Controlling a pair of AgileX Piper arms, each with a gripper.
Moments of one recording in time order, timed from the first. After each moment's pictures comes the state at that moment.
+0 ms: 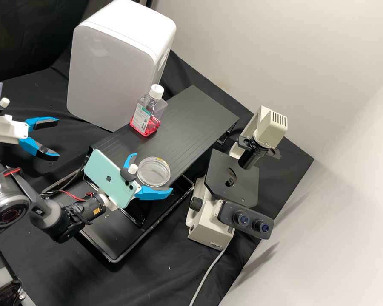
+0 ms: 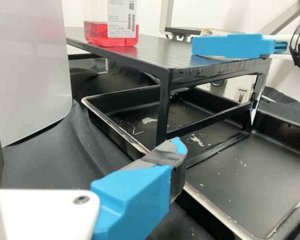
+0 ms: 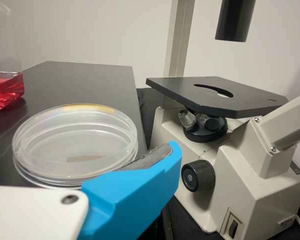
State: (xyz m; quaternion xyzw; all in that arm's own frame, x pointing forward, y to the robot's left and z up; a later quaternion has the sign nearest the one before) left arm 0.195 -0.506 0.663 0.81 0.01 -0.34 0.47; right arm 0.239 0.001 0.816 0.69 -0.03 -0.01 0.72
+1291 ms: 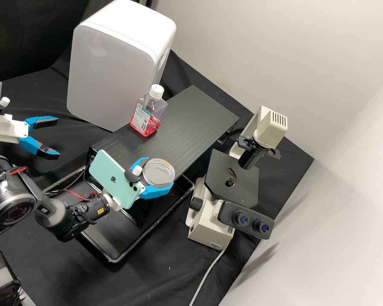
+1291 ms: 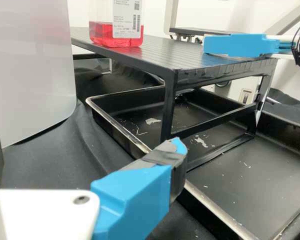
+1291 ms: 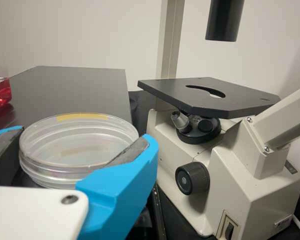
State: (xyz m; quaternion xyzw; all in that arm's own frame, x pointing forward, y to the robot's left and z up) left arm 0.196 -0.506 0.663 0.81 0.01 -0.33 0.48; right arm 0.246 -0.004 0.819 0.70 -0.04 -0.01 0.71
